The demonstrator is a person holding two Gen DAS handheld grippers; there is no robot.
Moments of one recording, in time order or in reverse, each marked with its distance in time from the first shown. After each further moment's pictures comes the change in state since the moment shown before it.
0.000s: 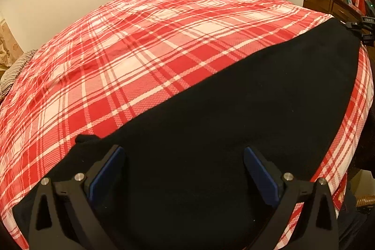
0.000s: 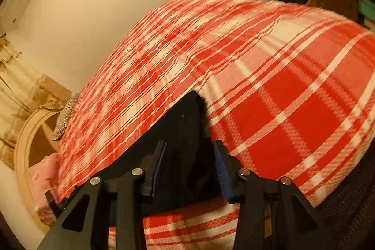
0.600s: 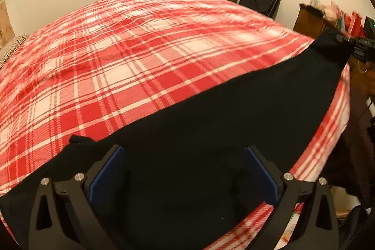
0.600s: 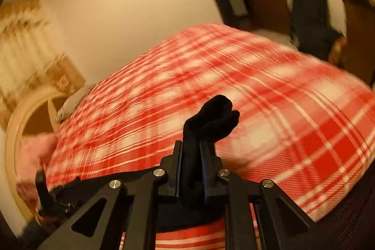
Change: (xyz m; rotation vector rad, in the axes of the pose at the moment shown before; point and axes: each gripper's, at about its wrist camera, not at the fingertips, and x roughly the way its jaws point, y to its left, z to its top) left arm -0.026 0.008 0.012 -0.109 -0.038 -0.158; right arm -0.034 0.156 -0.039 -0.344 -0.188 0.030
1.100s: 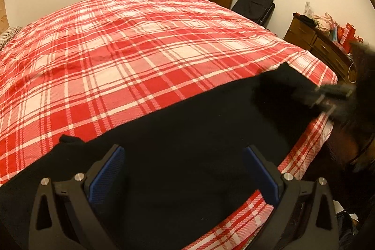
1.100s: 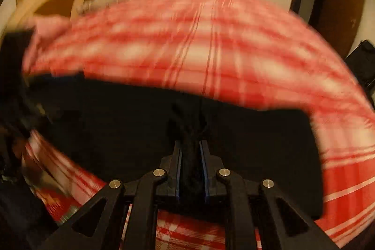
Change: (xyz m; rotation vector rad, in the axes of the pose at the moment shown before) left arm -0.005 -0.004 0.005 -0.035 -0.002 -0.084; right arm 0.119 0.142 -0.136 -0.485 0.390 0.001
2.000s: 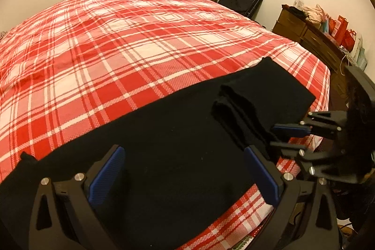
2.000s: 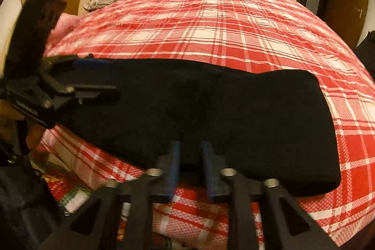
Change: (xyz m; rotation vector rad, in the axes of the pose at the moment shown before) left arm 0.029 -0.046 0.016 0.027 0.041 -0.063; right arm -0.028 -0.012 -0.028 0.041 -0.066 0.091
